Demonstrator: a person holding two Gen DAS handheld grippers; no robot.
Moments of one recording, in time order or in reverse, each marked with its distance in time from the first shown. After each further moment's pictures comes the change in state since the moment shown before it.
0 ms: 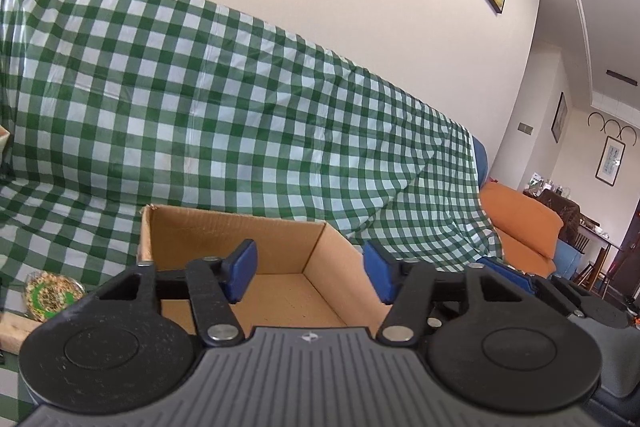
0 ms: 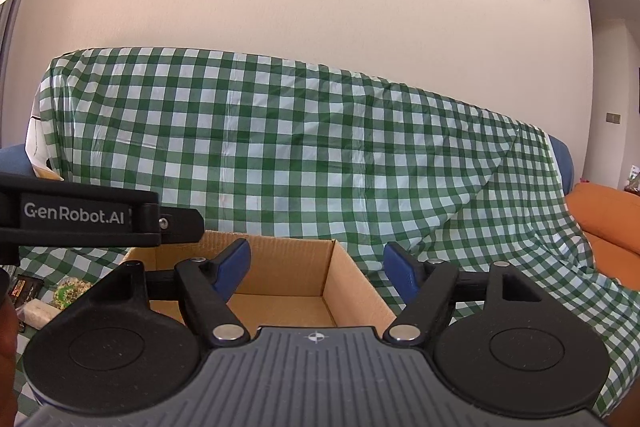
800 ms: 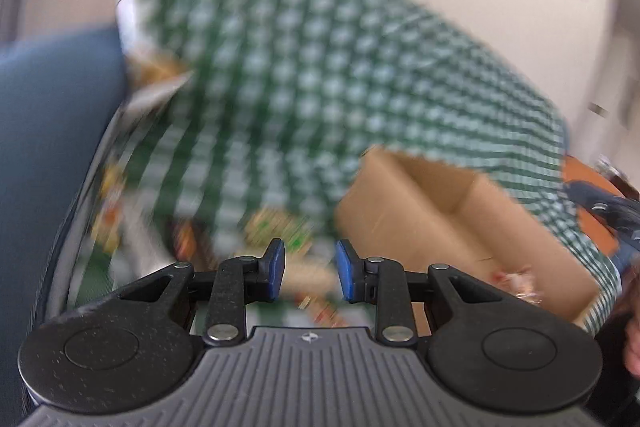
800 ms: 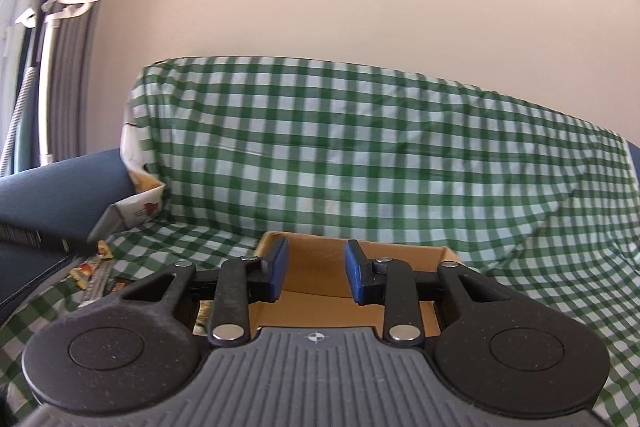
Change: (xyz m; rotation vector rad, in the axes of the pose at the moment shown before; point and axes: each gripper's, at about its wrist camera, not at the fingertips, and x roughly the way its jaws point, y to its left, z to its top) left arm -0.098 0.191 -0.026 -0.115 0.178 0.244; right arm -0.021 0.064 0.004 -0.030 -0.015 0.296
